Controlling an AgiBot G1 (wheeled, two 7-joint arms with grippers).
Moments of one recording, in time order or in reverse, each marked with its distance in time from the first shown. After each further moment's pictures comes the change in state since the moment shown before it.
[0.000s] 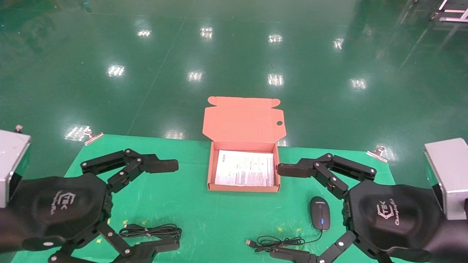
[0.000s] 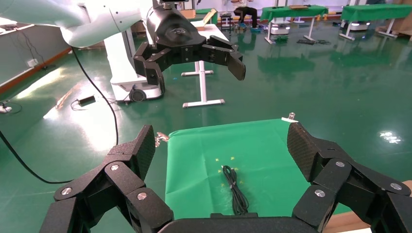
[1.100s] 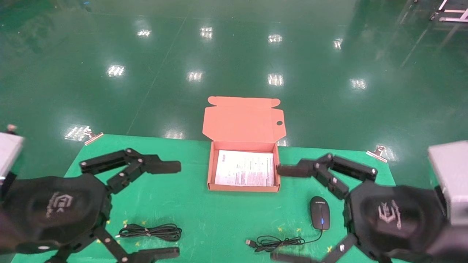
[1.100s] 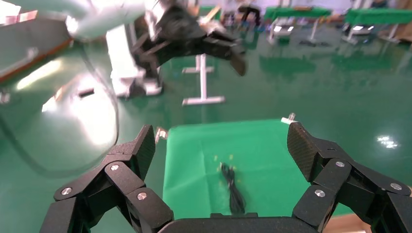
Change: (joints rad) left arm -0.065 0.014 0.044 0.002 0.078 0.034 -0.001; right arm 0.039 0.012 -0.025 0.019 -0.079 -0.020 -0.022
